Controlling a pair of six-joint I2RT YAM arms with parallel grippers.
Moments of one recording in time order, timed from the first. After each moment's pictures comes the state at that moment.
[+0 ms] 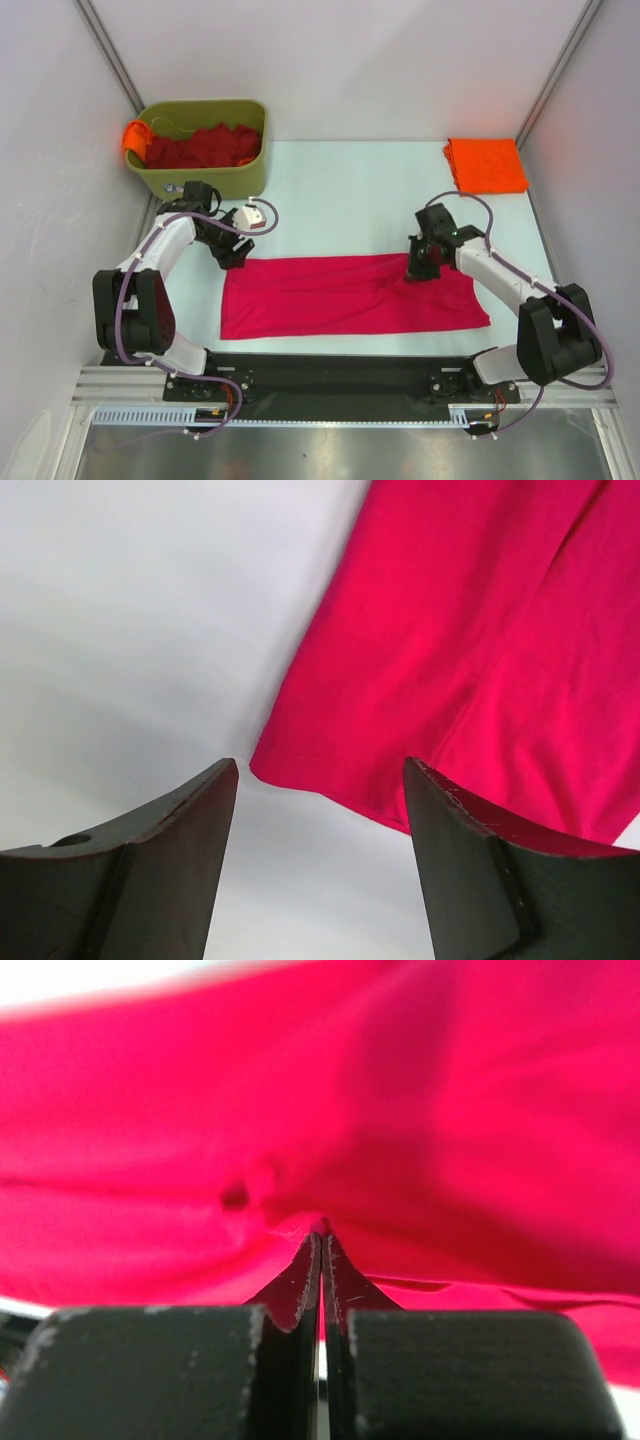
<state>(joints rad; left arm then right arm) -0.01 1.53 1.09 -0.83 0.48 1.04 0.34 1.42 0.92 -0.64 -0.11 0.50</state>
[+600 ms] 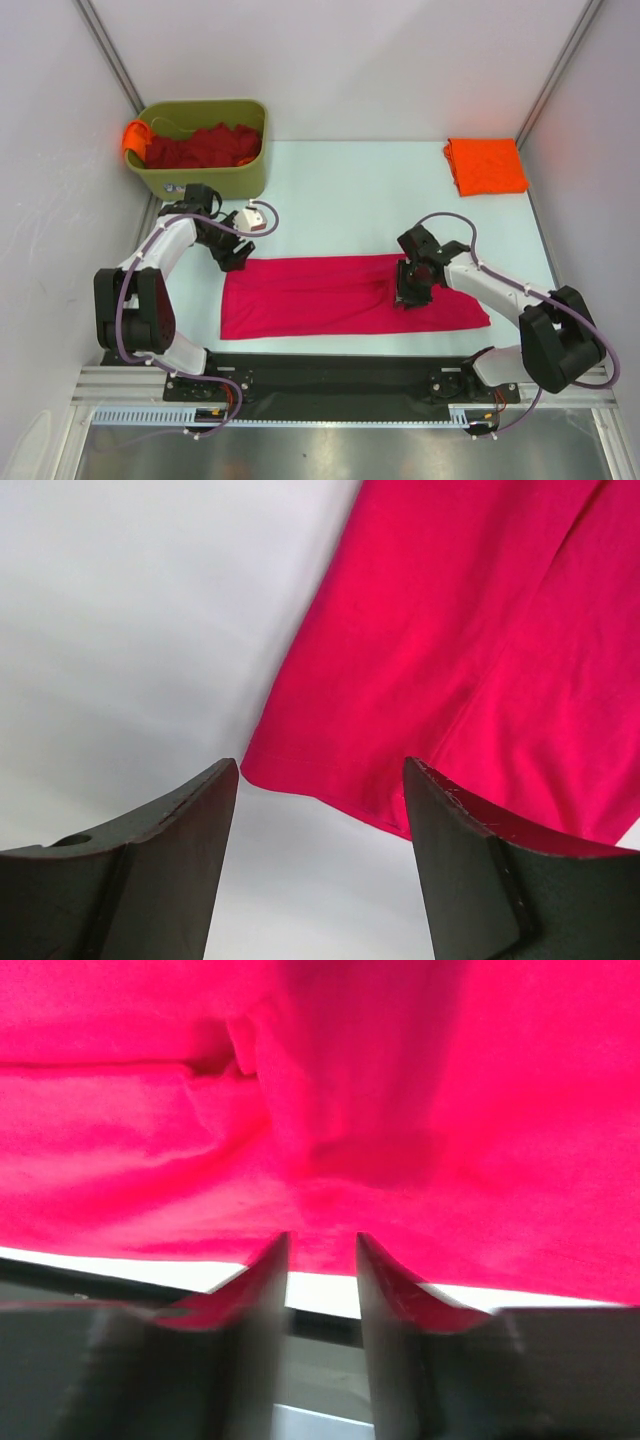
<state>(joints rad) -0.01 1.53 1.07 -0.81 0.48 1.04 0.54 1.36 0.81 -0.71 -0.09 0.63</state>
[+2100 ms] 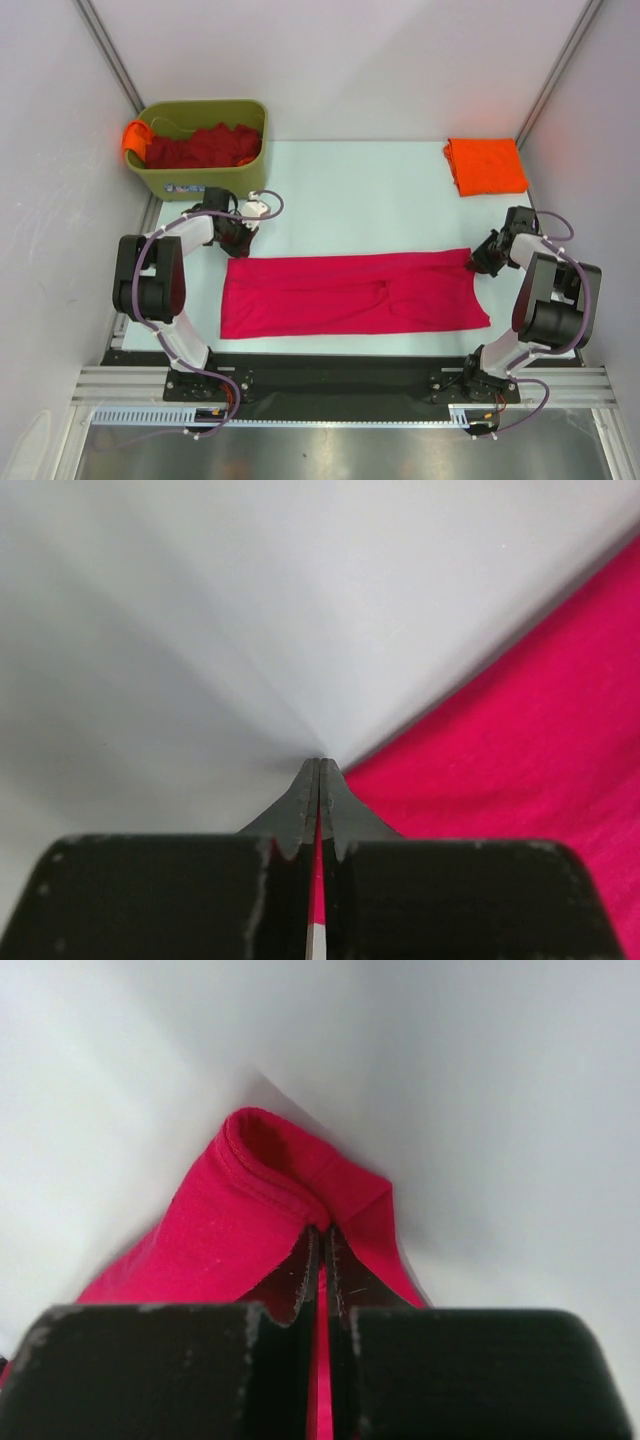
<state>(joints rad) -0.06 1.75 1.03 -0.45 0.34 0.62 -0.30 1.60 0.85 -0.39 -0.20 0.52</state>
